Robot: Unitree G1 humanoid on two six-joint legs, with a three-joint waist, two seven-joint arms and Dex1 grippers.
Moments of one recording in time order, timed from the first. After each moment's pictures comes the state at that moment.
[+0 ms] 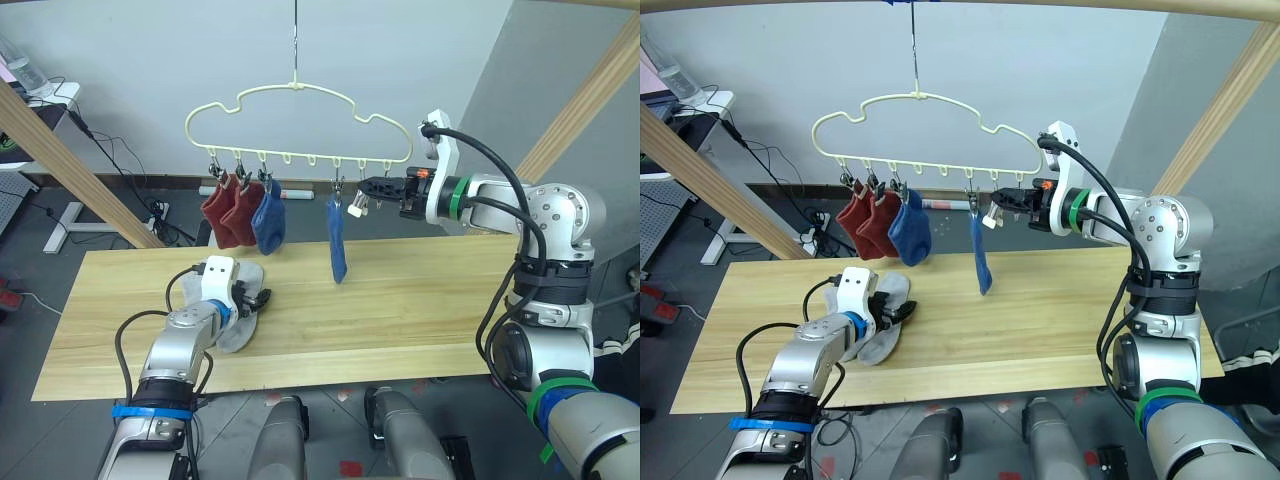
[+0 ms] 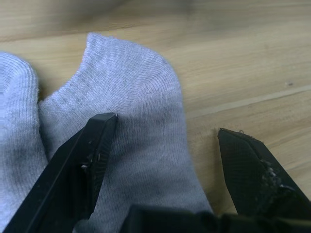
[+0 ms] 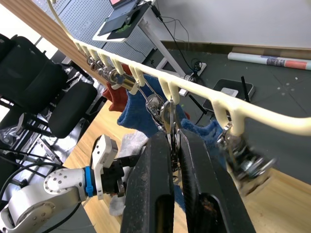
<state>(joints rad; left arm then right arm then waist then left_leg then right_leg) -0.32 0.43 0.02 0.29 -0.09 0.48 -0.45 -0.98 -0.28 -0.22 0.02 0.69 1.37 0.42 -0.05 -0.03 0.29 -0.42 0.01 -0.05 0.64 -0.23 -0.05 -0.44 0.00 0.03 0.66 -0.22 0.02</state>
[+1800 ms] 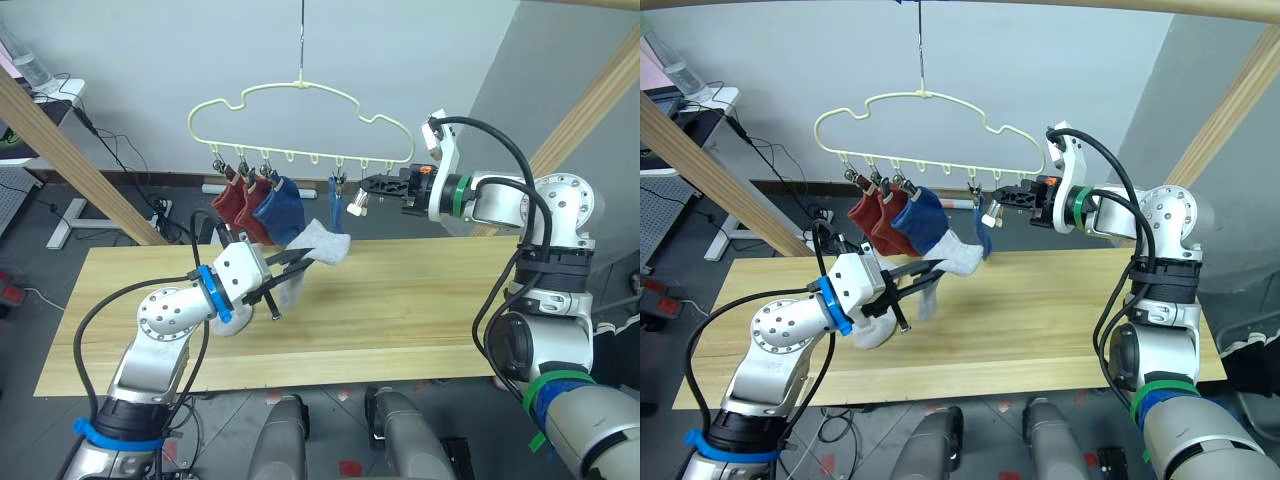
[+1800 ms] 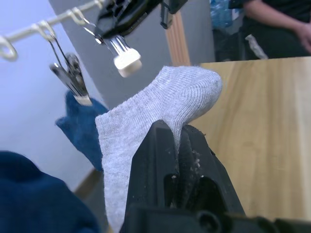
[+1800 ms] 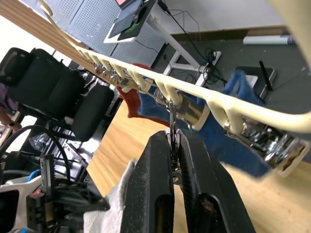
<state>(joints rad) -0.25 0.54 -0.03 -0.17 -0.08 -0.23 -0.80 -1.04 -0.24 -0.34 0.15 0.74 1.47 0.37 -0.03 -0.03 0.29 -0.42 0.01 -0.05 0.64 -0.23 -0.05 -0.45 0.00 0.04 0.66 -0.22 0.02</state>
